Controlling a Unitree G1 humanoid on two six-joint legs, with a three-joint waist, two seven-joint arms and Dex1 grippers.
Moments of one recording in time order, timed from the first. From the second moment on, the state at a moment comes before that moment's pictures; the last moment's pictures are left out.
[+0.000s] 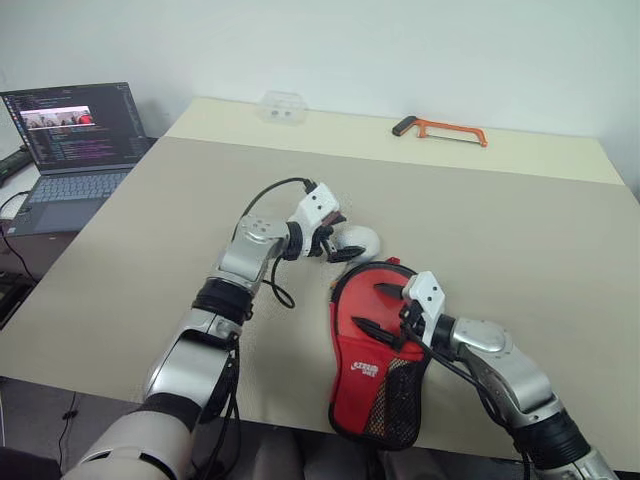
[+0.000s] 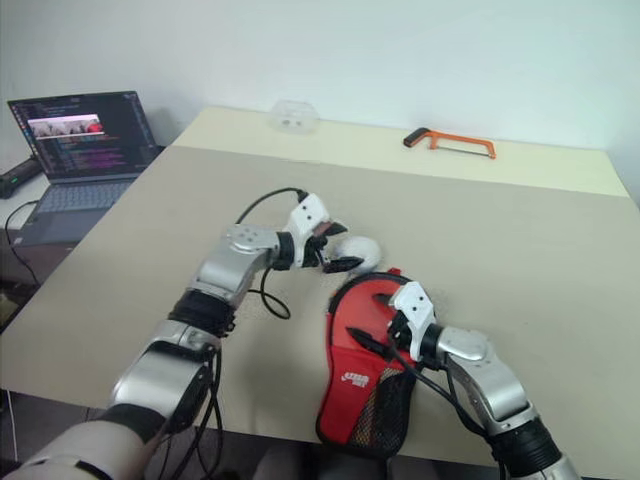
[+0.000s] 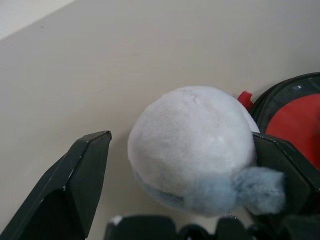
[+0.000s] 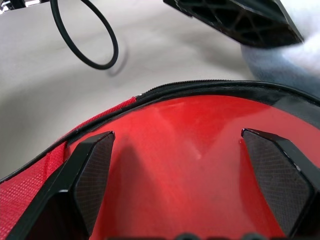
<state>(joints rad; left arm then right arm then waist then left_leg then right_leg) -0.93 0.31 -0.23 0.66 -0.05 0.24 -0.93 -0.18 -0.40 0.28 -0.17 0.29 0.35 0.66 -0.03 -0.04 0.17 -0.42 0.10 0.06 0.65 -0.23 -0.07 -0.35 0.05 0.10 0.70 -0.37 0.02</state>
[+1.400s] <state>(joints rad) -1.28 0.10 -0.24 1.31 0.20 0.02 -0.60 -0.25 -0.35 0.31 -0.09 0.14 0.36 0.67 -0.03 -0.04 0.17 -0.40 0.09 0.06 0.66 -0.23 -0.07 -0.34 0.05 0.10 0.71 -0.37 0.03</state>
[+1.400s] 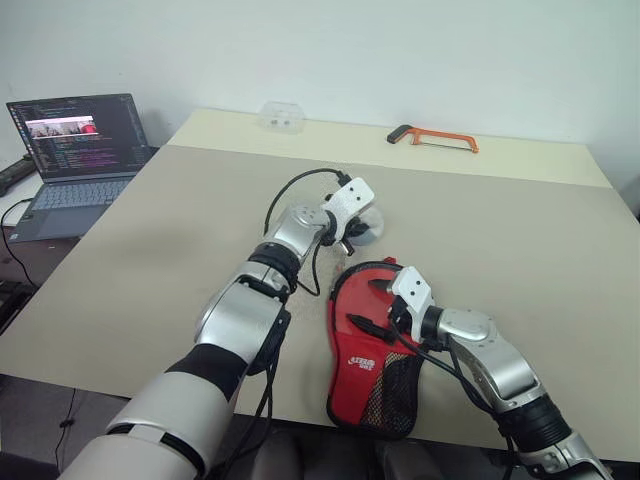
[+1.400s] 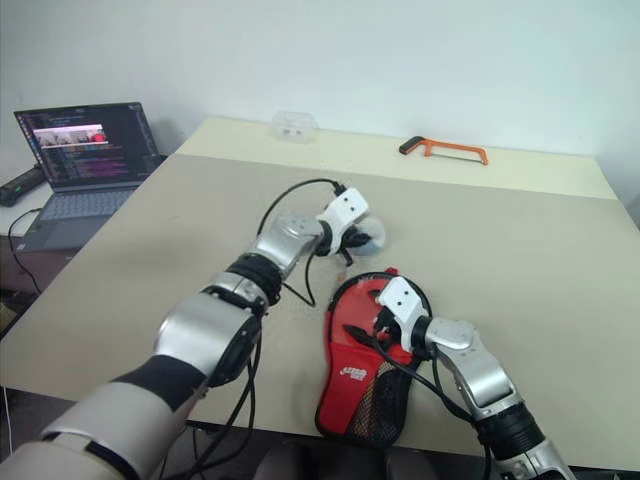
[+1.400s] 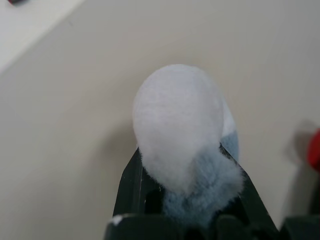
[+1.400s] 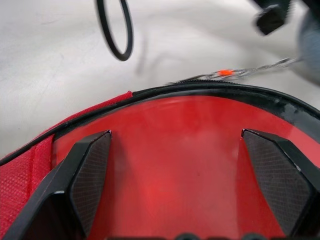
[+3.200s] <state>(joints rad) -1.27 -0.15 -0.35 1.36 0.39 -0.35 -0.77 -0.24 -0.32 0.35 -0.12 0.10 0.36 0.65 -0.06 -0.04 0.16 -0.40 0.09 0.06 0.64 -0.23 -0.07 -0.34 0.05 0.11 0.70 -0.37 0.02</state>
